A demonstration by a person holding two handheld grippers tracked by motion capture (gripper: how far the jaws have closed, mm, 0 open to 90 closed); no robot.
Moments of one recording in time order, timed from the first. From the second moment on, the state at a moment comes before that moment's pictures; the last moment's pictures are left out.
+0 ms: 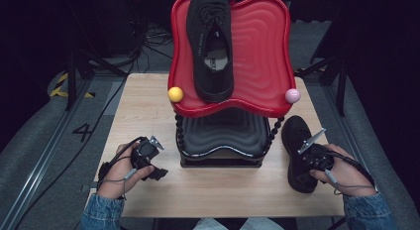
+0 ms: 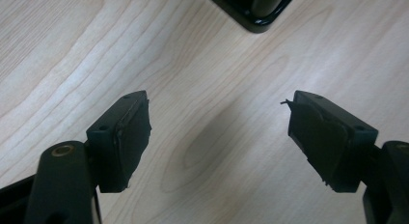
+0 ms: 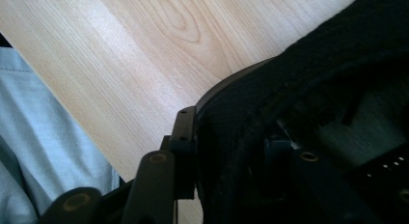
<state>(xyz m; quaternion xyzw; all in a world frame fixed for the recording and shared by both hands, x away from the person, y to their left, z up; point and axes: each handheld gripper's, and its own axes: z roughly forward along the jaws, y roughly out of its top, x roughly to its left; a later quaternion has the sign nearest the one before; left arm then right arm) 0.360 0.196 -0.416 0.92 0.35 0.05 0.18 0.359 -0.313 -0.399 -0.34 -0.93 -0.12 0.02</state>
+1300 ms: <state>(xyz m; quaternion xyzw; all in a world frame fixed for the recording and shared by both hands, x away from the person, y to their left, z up) 0.358 0.199 -0.425 0.90 0.39 0.06 0.17 0.360 -0.291 -0.385 -0.31 -0.95 -0.06 0.05</state>
